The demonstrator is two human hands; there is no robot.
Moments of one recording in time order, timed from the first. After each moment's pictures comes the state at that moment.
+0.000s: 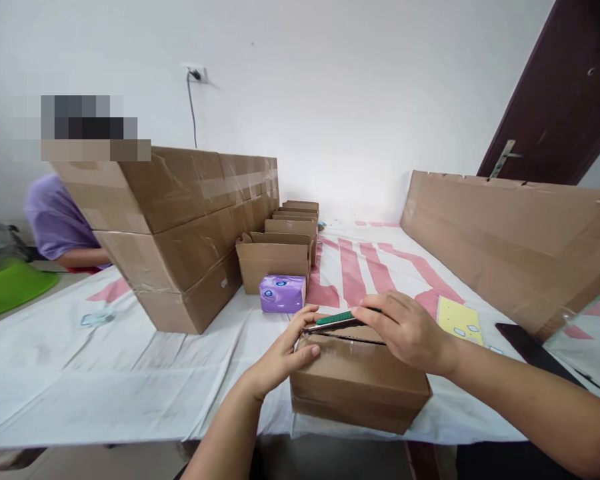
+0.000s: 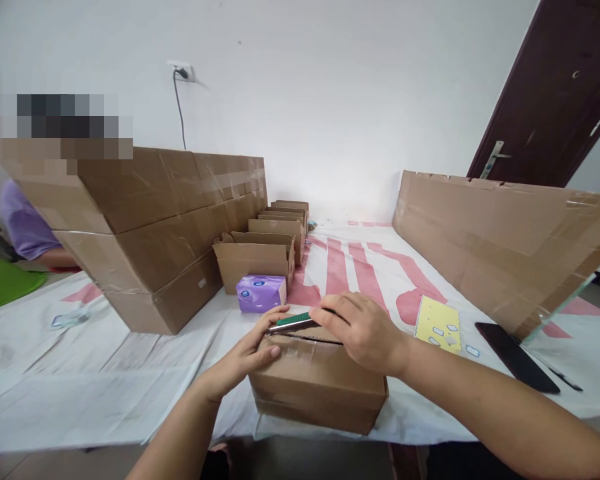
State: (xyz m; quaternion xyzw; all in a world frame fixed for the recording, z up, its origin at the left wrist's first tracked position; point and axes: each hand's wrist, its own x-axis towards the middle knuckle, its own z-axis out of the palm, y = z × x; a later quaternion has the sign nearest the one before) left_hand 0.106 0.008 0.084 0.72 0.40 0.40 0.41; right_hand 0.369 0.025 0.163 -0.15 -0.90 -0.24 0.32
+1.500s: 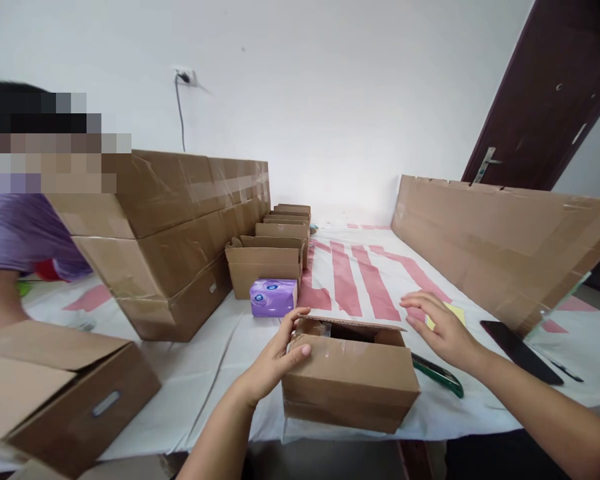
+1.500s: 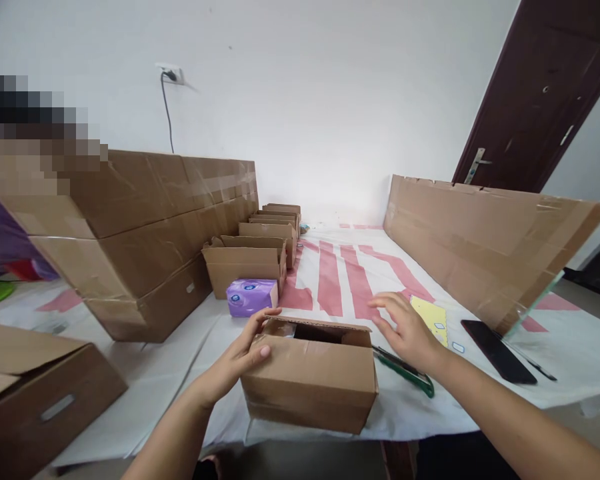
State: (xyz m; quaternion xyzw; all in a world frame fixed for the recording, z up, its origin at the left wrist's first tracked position) left_hand 0.112 0.006 0.081 0.68 0.40 0.42 0.45; right_hand 0.462 0.032 0.129 -0.40 -0.85 -0.02 0.35
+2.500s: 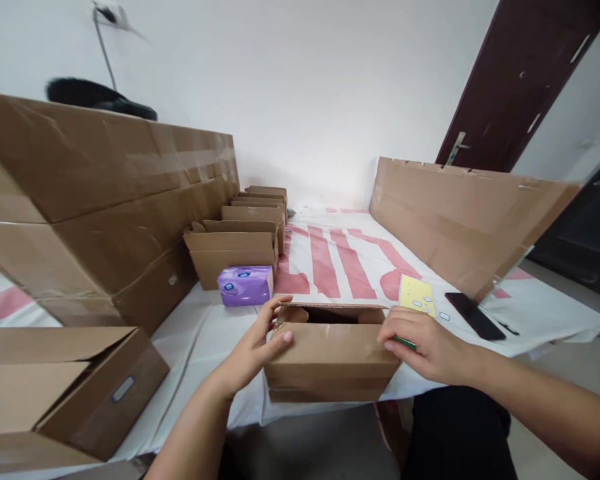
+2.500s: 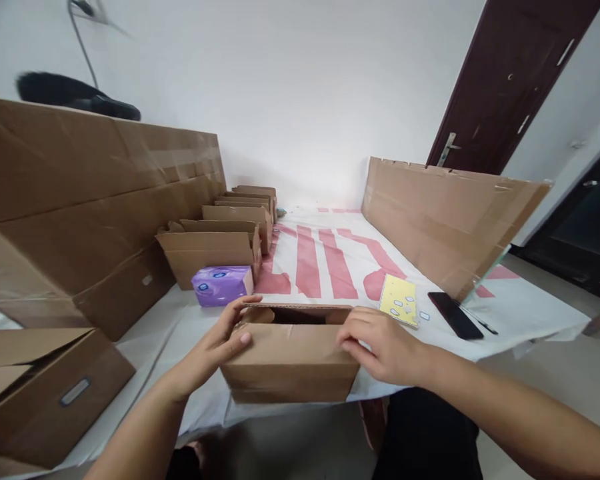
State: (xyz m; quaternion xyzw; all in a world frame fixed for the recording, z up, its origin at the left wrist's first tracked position) left_hand 0.120 0.005 0.081 0.69 0.40 0.40 0.45; right_hand 0.439 -0.030 0.155 -0.30 -0.92 0.08 0.23
